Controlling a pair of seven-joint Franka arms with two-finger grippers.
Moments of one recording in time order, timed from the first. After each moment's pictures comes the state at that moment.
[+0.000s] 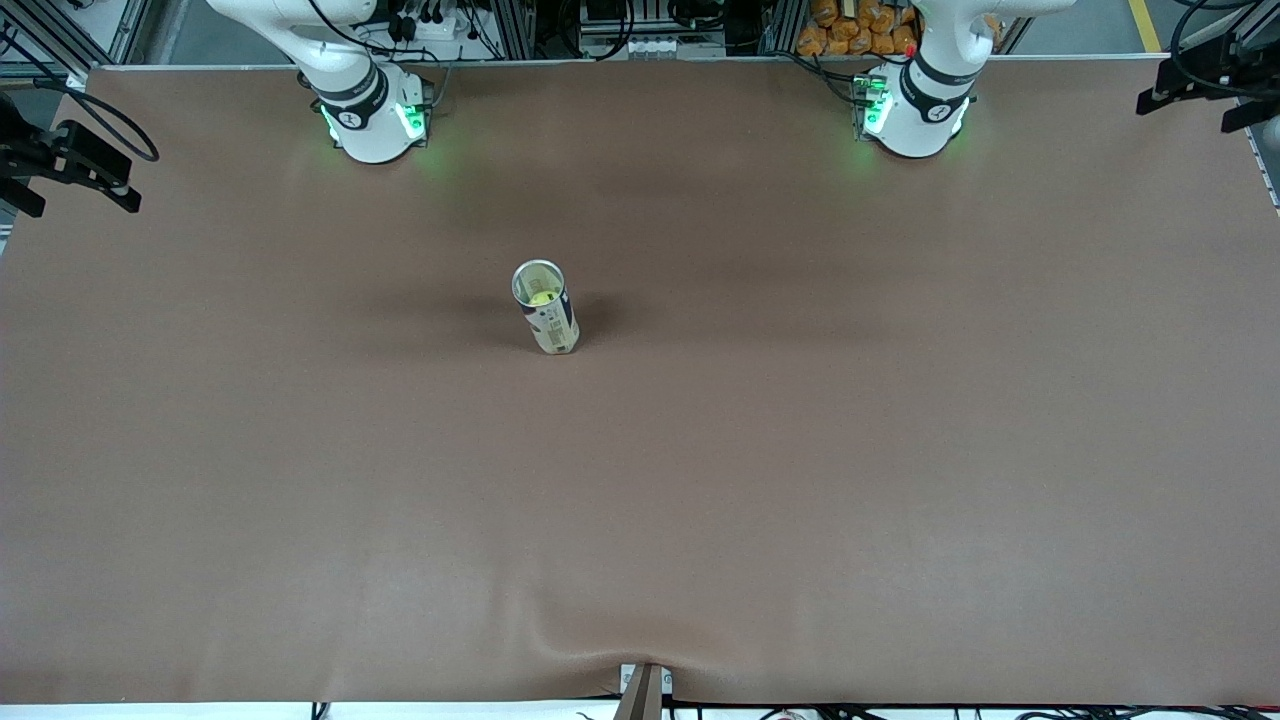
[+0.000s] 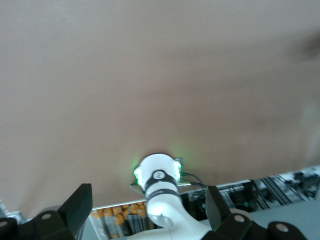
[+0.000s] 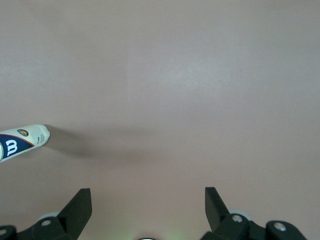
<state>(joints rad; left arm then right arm) -0.09 -0.07 0.15 -1.44 -0.04 1.07 0.17 -0.07 -0.15 0.04 -1.62 -0.01 1.48 -0.09</state>
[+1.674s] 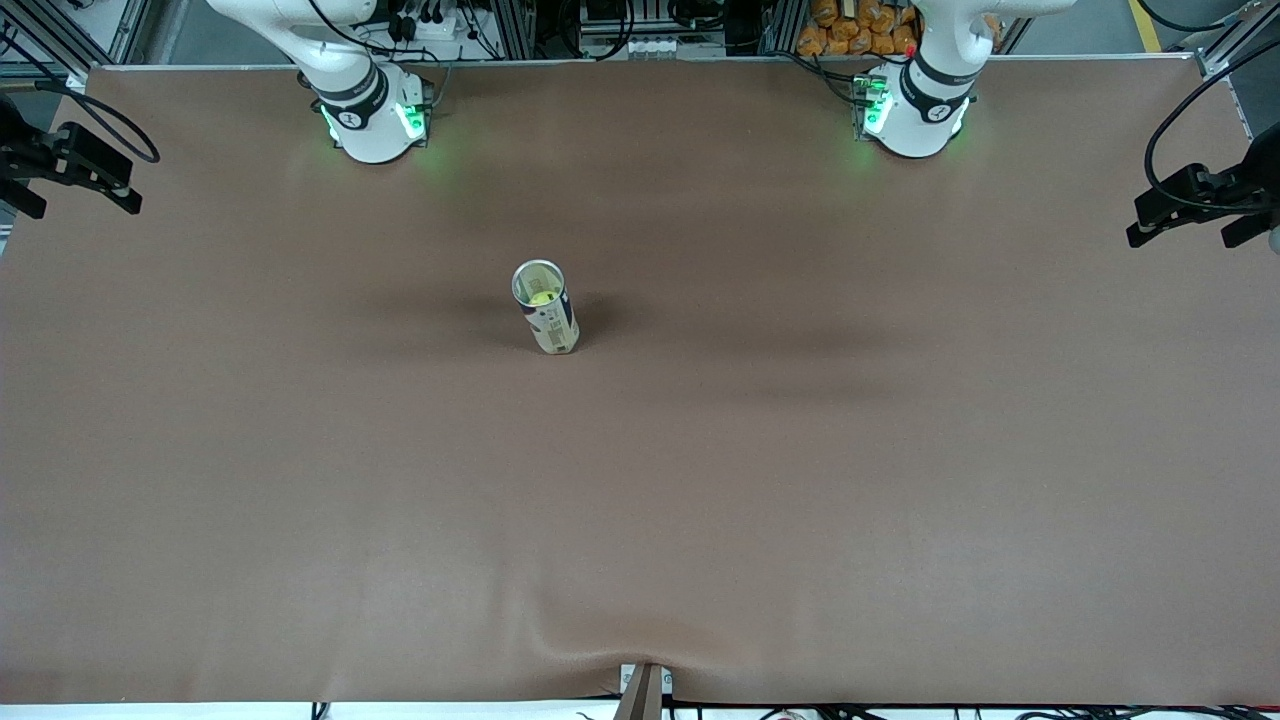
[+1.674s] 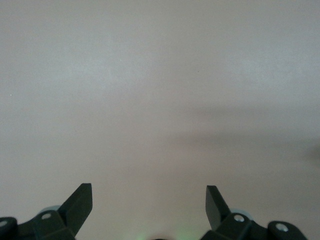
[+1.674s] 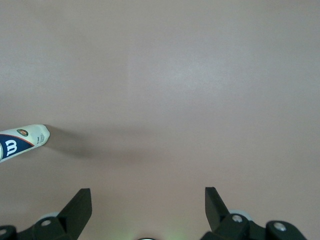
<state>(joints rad) -0.10 -0.02 0.10 -1.51 -0.01 1.48 0.00 -0.07 -0.14 0.04 -1.62 -0.01 1.48 -0.09</state>
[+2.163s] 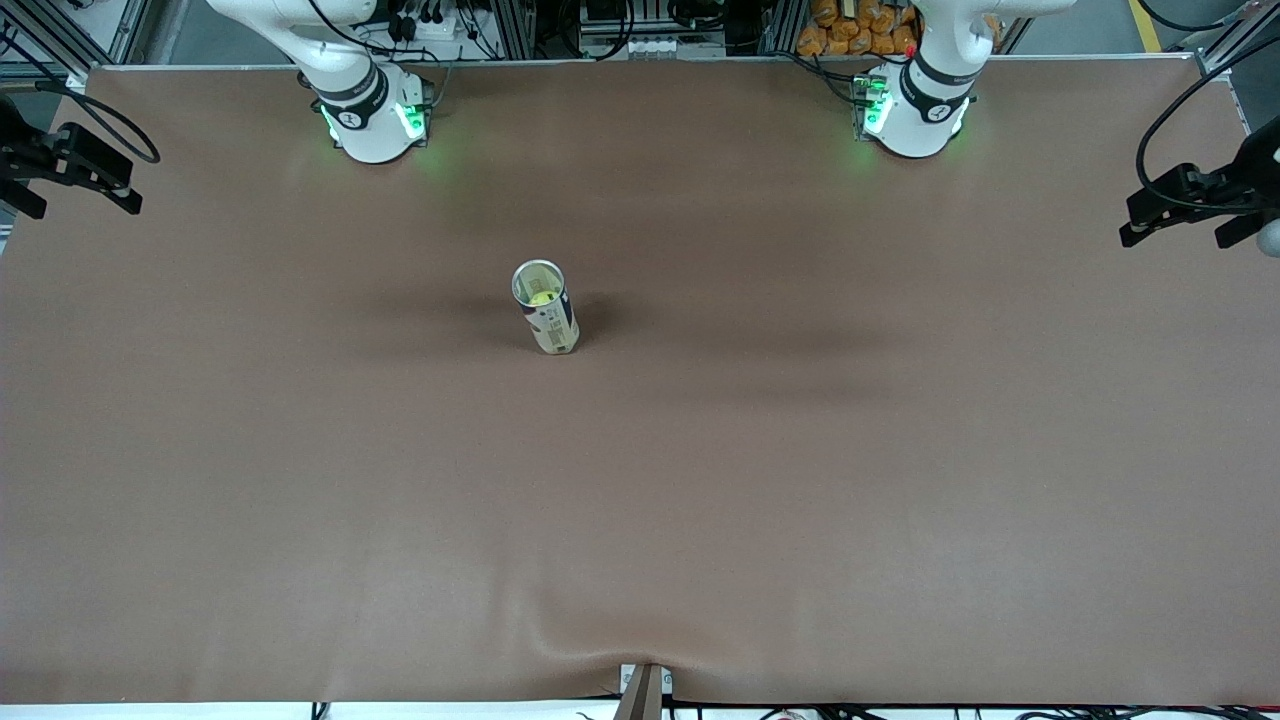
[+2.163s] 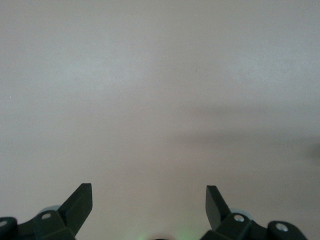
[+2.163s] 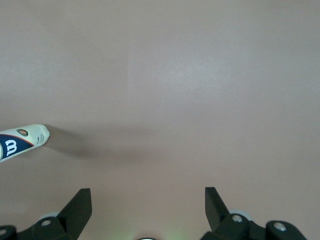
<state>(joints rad) -0.10 -0.02 0.07 -1.51 0.00 1.48 -0.01 -0.07 -0.14 0.04 -1.62 -0.01 1.48 -0.09</state>
